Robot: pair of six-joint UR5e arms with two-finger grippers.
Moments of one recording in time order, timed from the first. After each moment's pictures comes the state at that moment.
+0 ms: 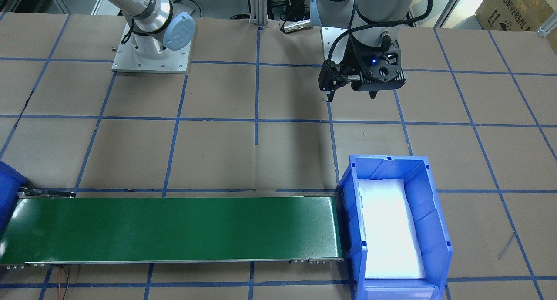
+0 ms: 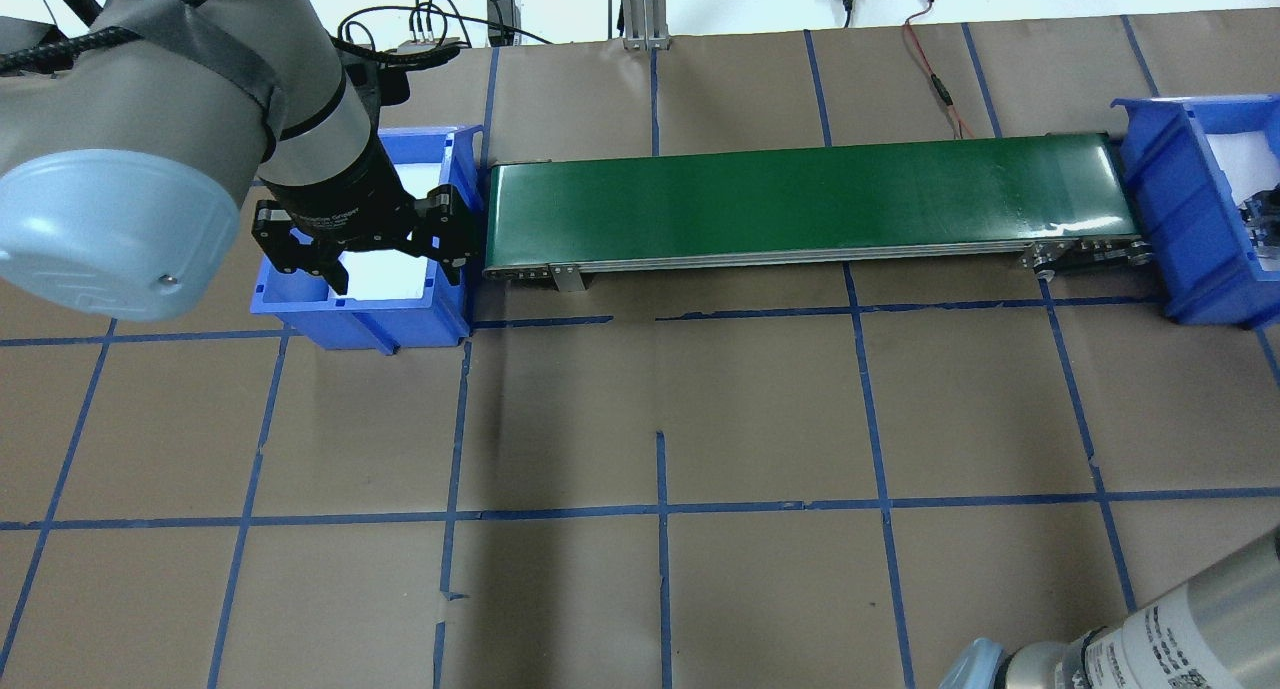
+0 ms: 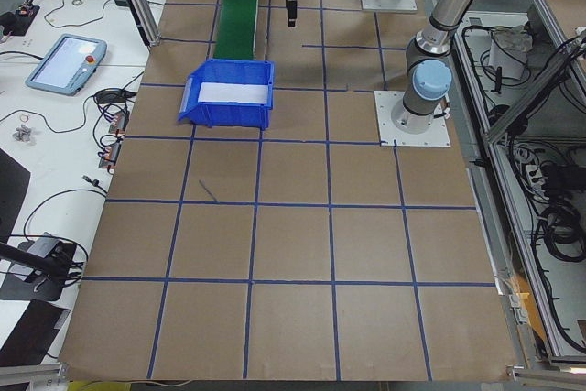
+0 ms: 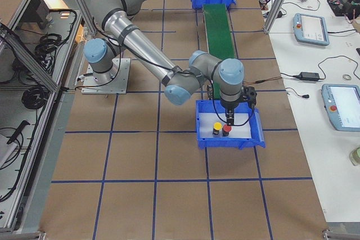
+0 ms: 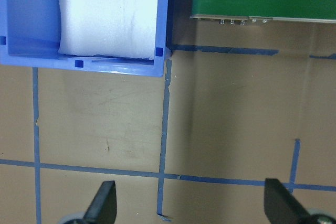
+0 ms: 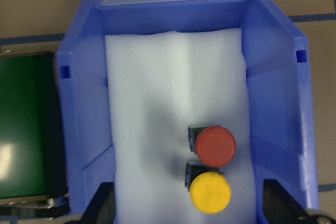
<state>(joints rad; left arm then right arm) -1.68 -1.54 -1.69 -1.50 1.62 -0.18 0.86 -1.14 1.39 -1.99 -1.48 -0.63</state>
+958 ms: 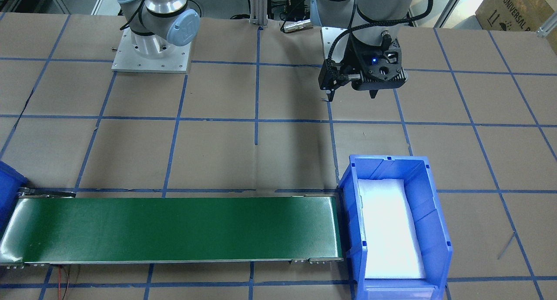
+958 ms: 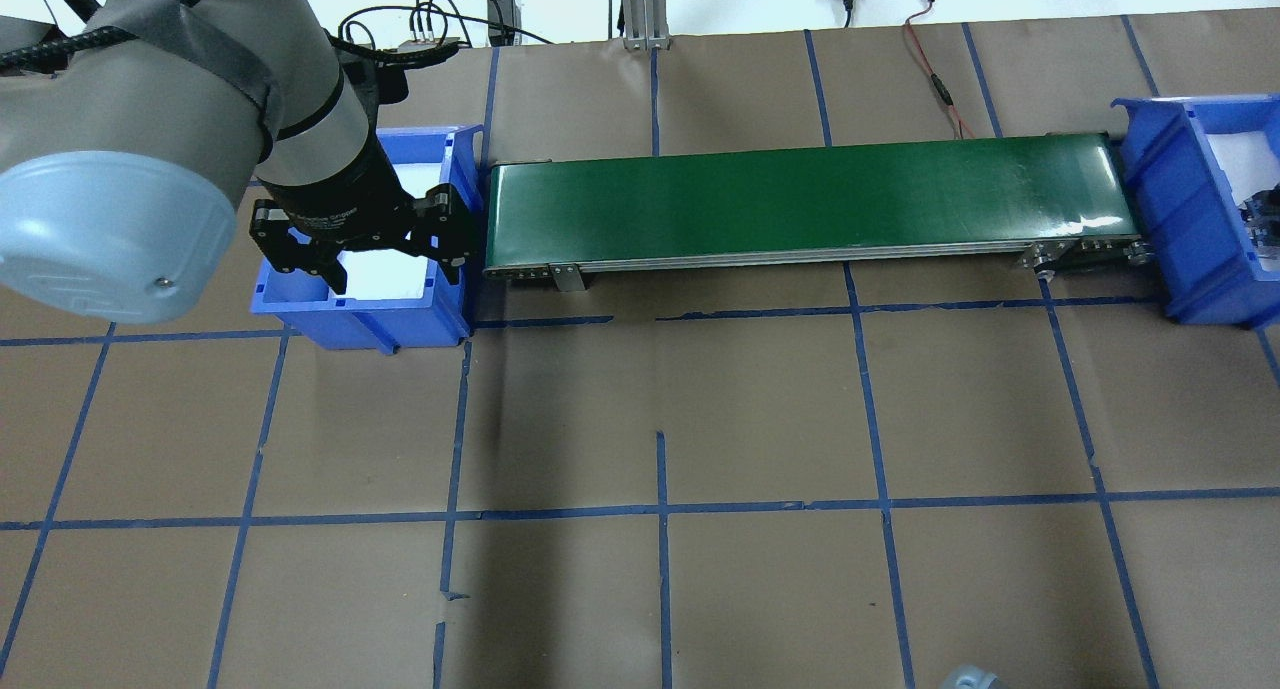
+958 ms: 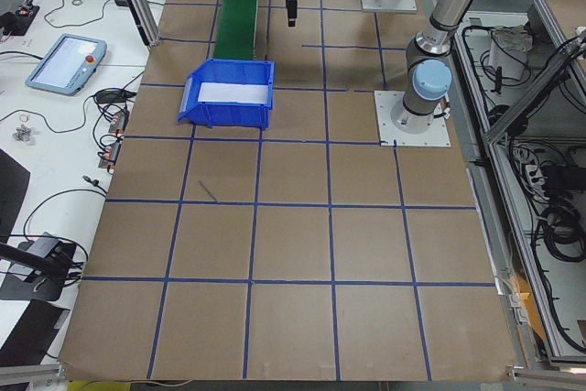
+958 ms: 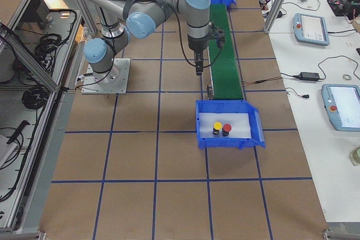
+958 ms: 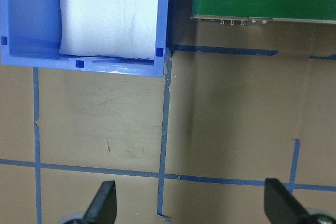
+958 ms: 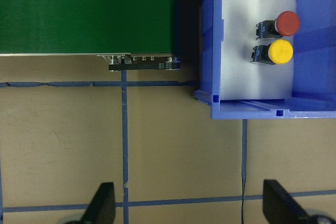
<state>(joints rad) -1.68 -1.53 -1.69 -1.50 1.62 -0.18 1.00 -1.61 1.60 -1.67 -1.60 -0.60</state>
